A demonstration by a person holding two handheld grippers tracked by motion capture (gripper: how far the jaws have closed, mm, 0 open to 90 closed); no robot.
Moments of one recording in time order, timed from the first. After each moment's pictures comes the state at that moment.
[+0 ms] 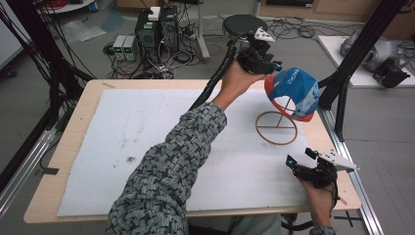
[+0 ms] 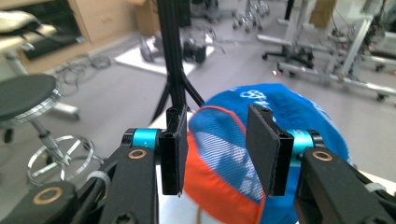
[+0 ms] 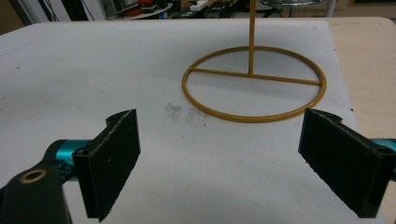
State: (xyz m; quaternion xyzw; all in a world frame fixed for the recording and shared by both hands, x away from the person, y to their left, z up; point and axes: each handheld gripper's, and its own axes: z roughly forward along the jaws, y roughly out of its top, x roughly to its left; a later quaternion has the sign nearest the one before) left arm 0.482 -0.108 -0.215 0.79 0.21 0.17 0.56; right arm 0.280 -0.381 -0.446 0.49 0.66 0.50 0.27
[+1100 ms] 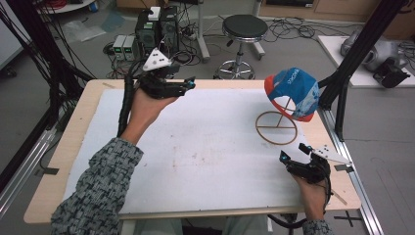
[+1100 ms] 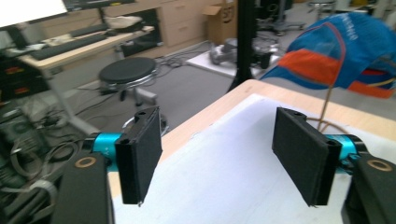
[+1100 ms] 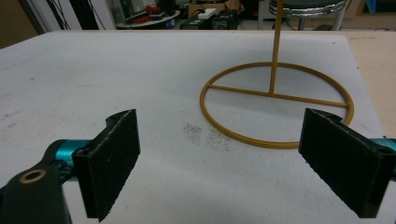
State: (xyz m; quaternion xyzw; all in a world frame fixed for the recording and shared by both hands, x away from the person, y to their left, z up) left arm 0.403 0.112 -0.248 0.73 0.29 0.28 0.54; right arm 0.290 -0.362 -0.438 0.47 0.66 0.51 0.27
